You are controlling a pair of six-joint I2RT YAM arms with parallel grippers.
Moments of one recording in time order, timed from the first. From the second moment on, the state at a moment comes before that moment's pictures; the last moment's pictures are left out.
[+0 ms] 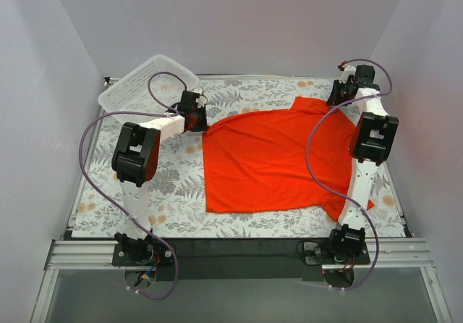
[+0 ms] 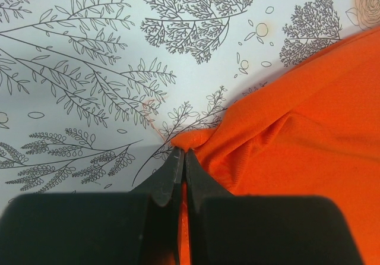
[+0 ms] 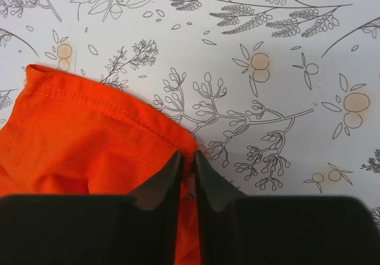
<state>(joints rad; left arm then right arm) -0.32 2.10 1.42 -0.13 0.06 -0.34 -0.21 2.53 2.18 -0.51 -0.45 -0.15</state>
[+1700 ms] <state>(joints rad) -0.32 0.80 1.53 0.02 -0.05 -0.29 -0.27 1.12 2.36 -0.40 -0.47 -0.27</state>
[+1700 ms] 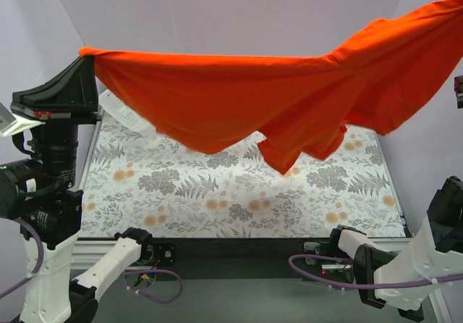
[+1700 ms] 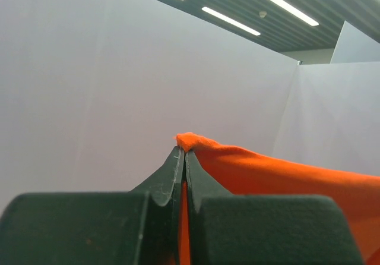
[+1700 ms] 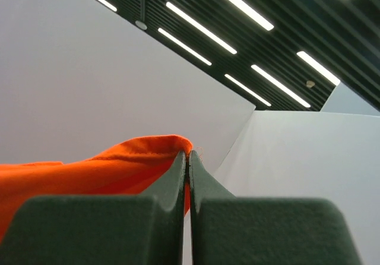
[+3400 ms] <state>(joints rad) -0.32 1.94 1.20 0.42 -0.41 -0.10 -0.04 2.02 1.62 0.17 -0.58 -0.28</state>
